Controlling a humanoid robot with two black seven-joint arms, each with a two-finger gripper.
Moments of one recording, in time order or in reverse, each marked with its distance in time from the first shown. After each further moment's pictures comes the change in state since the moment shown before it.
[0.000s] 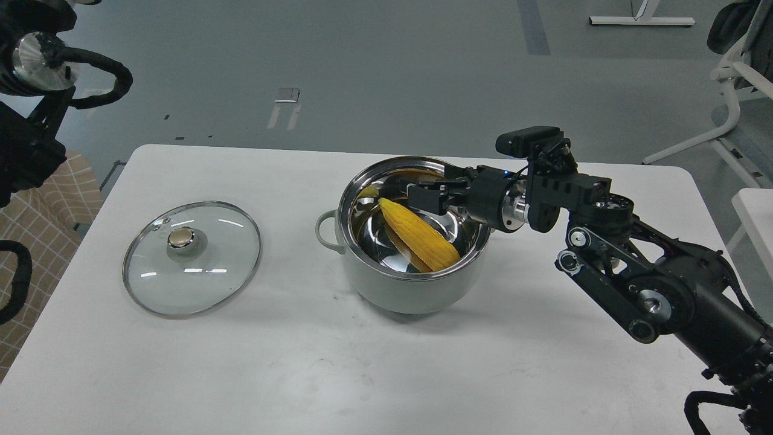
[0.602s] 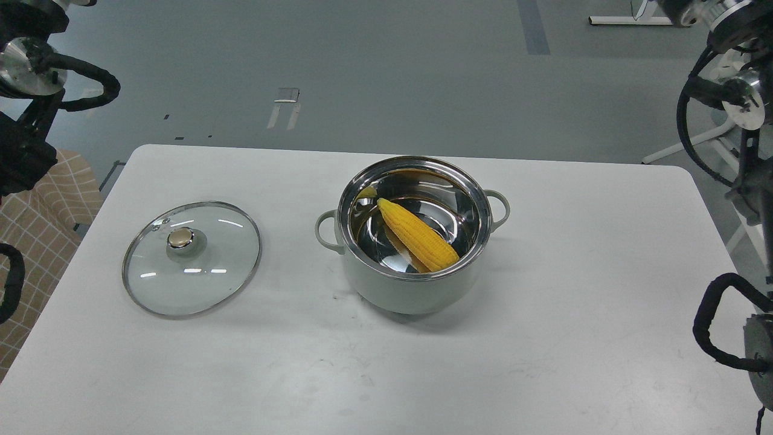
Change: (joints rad) left arm 0.013 0.013 -0.007 0.003 -0.007 -0.104 -0.002; right arm 0.230 -0.011 0.704 -0.246 0.594 -0.079 0.001
